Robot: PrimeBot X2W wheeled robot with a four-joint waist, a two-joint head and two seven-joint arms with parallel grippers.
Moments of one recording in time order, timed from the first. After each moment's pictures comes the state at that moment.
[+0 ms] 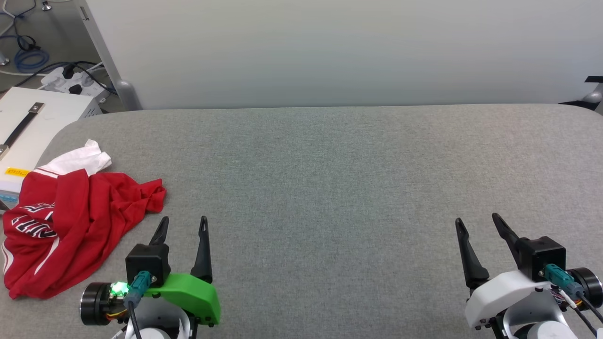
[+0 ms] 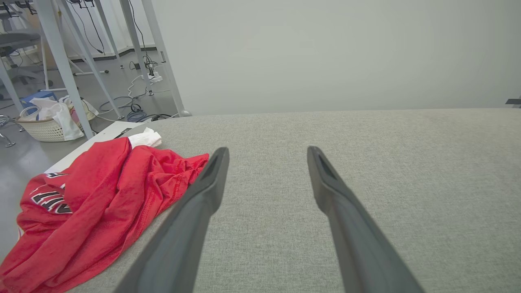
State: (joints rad) left arm 0.01 0.06 -0.02 0.02 -0.04 0.00 -0.02; right arm 0.02 -0.05 0.00 0.01 0.04 0.13 -0.02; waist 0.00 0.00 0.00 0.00
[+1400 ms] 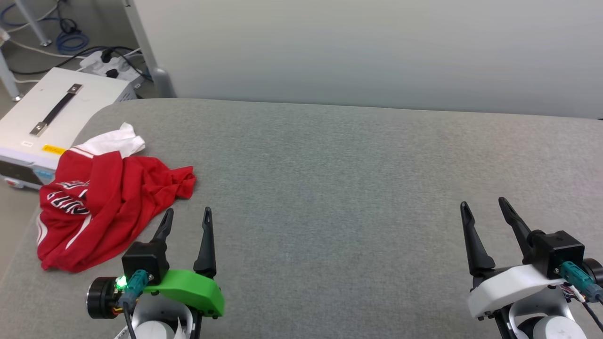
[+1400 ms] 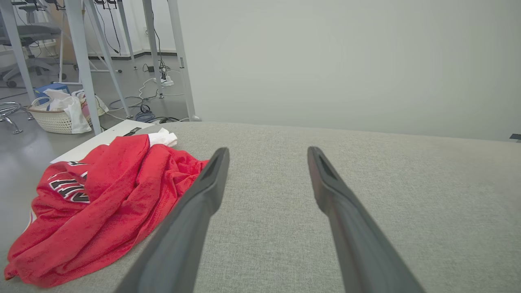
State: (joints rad) left arm -0.03 0.06 -0.04 0.07 -0.11 -0.01 -0.11; right arm 0.02 -0.05 0.00 -0.07 0.09 0.13 -0.05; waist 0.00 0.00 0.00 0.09
